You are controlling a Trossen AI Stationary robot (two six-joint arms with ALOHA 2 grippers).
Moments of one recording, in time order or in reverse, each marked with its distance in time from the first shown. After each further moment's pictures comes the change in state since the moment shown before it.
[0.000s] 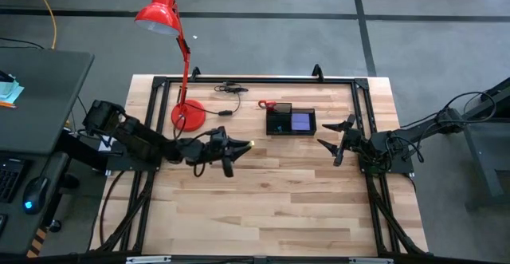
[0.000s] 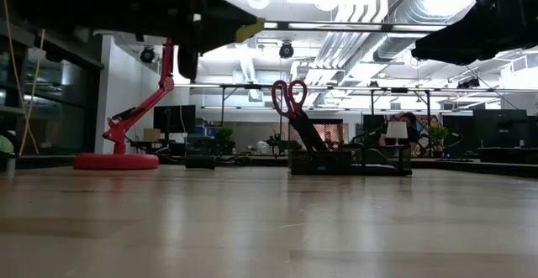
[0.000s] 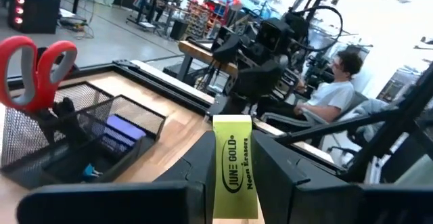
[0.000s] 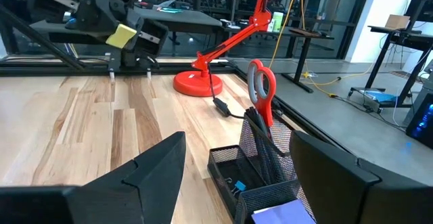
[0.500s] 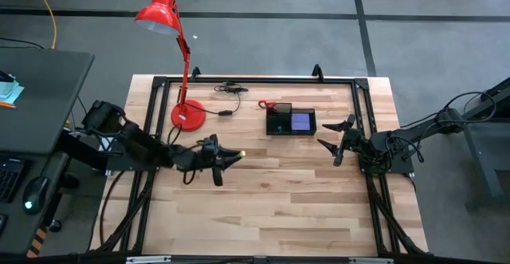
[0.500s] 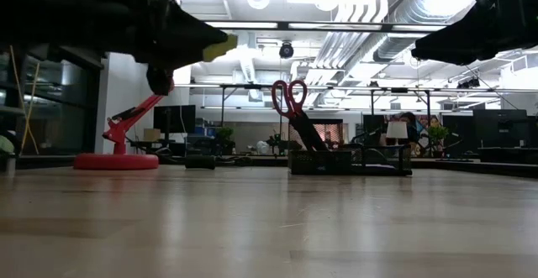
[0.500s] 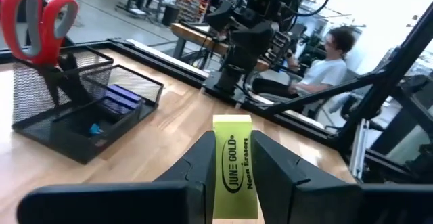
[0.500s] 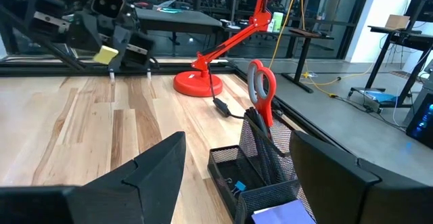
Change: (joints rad) left arm -0.104 0.000 -0.148 0.096 -0.052 0.006; right arm 0.000 0.000 0.000 0.001 0.000 0.000
